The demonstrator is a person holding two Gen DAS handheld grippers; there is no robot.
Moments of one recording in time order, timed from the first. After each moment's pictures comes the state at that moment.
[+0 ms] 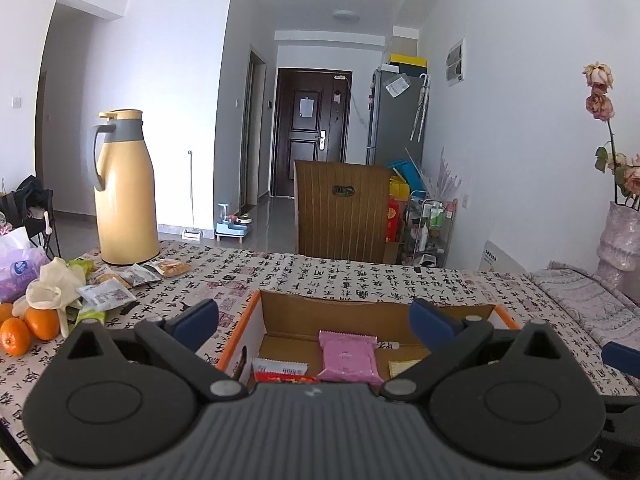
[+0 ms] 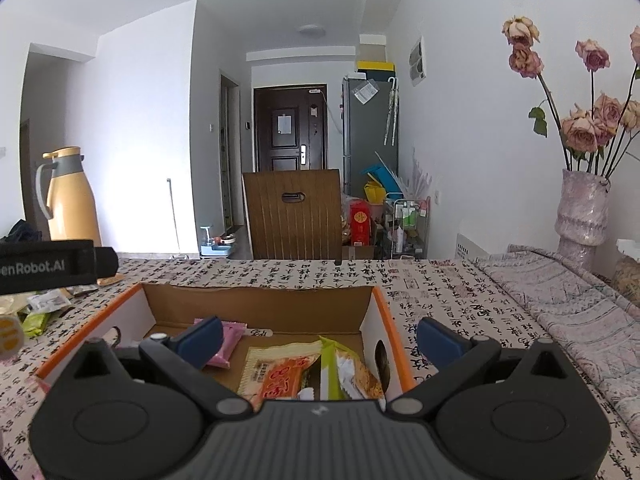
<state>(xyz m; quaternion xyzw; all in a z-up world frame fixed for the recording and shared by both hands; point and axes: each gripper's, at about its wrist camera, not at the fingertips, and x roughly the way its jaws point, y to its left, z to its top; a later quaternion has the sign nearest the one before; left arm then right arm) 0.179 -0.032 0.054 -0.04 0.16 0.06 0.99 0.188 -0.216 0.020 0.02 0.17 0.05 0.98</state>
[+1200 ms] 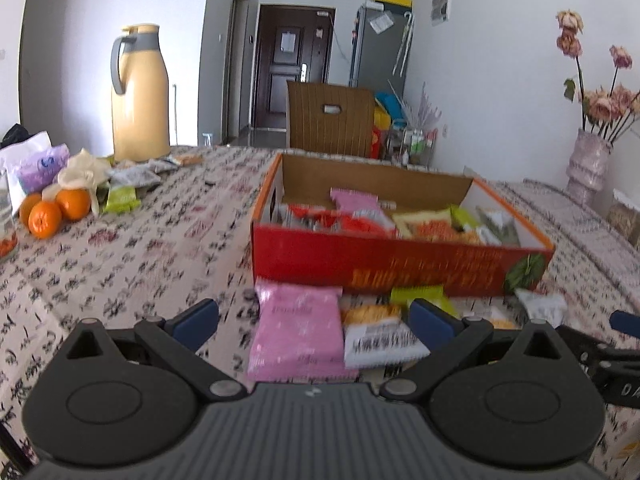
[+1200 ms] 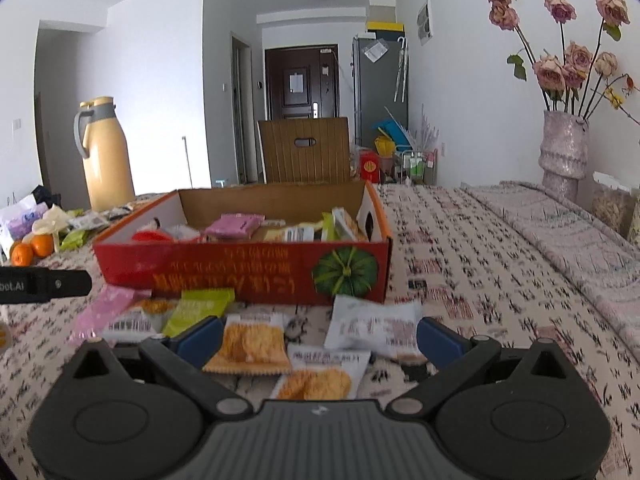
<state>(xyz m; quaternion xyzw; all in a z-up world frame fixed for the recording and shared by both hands) 0.068 0.004 -0.018 -0.05 0.26 0.01 0.96 0.066 -0.238 -0.035 0.02 0.24 0.07 0.97</state>
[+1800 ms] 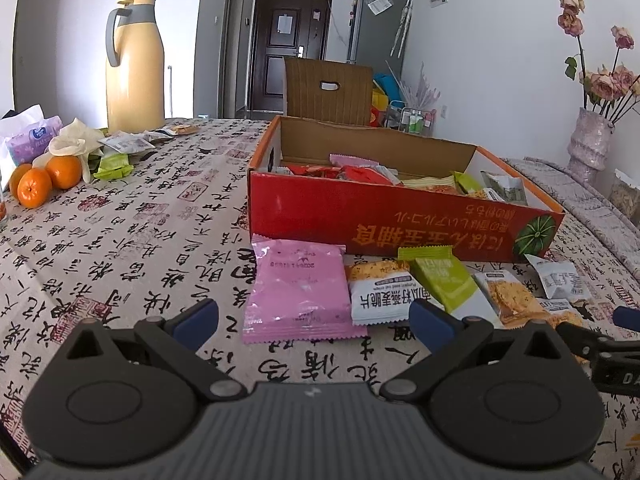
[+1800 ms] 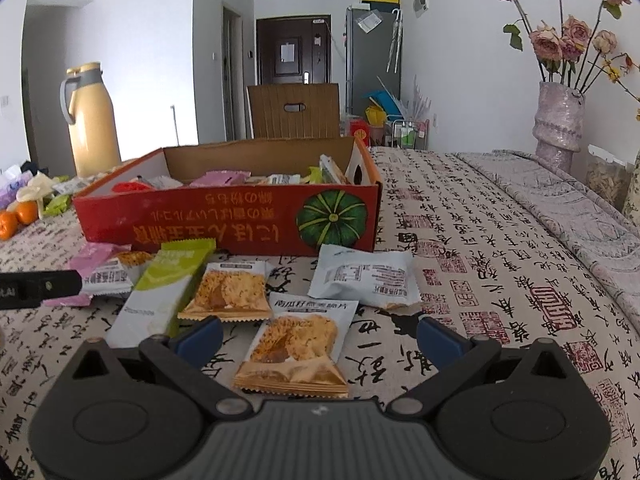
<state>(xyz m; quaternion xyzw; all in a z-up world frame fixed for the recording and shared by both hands) 0.070 0.005 -0.044 -0.05 0.29 0.01 0.96 0.073 -0.237 -0.058 0.00 0.29 0.05 0.96</state>
